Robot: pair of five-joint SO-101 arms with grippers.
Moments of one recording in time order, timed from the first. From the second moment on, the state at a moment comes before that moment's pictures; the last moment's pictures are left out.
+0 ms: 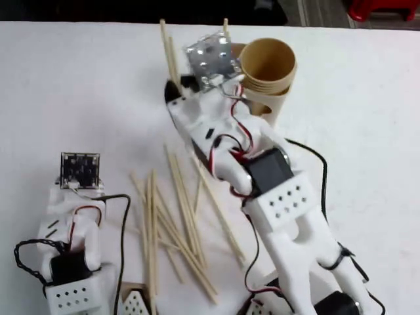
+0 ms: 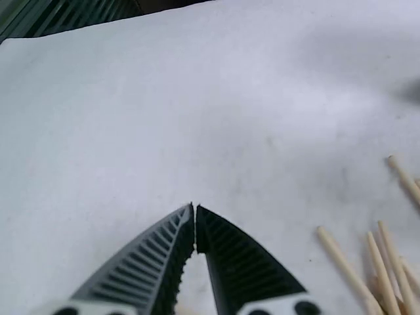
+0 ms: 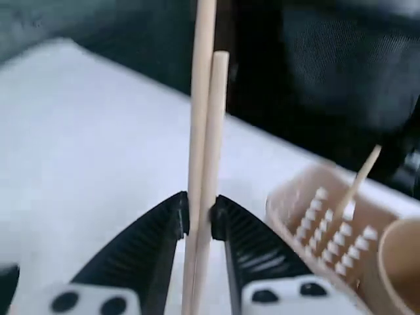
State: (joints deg) left arm -19.0 -96.7 88.2 49.4 -16.8; right arm -33.9 -28.7 12.9 44.5 4.1
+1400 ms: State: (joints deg) left arm -19.0 -96.7 88.2 49.4 -16.8; right arm -16.4 -8.4 13.0 18.5 4.1
